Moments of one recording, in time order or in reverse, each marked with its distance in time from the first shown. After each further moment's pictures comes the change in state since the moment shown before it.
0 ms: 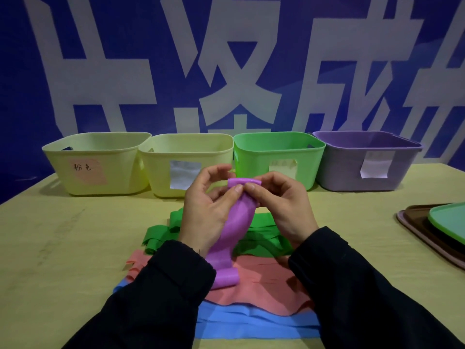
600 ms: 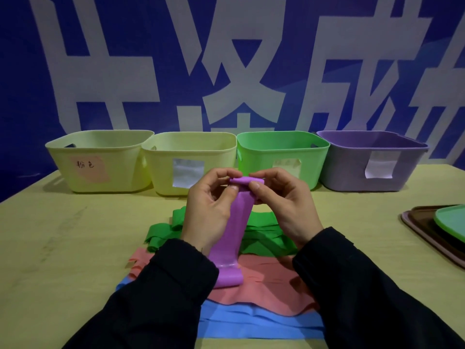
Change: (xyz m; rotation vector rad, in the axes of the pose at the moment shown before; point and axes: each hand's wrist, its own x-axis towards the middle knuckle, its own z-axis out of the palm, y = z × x) left_hand 0.001 0.000 -0.004 0.062 -0.033 0.082; right_hand 0.000 -0.002 -0.001 -0.069 -0.027 -0.062
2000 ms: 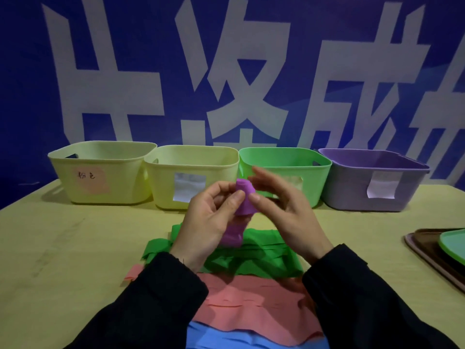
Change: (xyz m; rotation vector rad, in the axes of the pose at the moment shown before) left_hand 0.006 0.011 -0.005 -0.215 -0.105 -0.149; right_hand 0.015 -0.012 -0.008 -0.269 -0.134 -0.056
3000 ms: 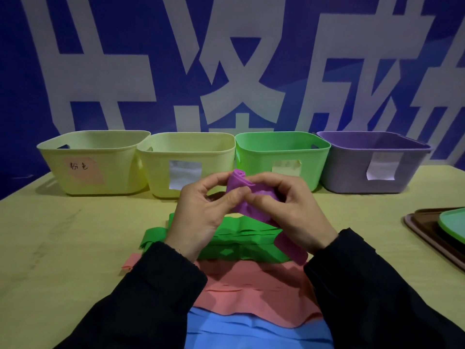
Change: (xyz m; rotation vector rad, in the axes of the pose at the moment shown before) left_hand -0.006 0.002 -0.003 0.101 -0.002 0.042; right_hand -0.017 -0.034 0.009 0.186 -0.042 0.089
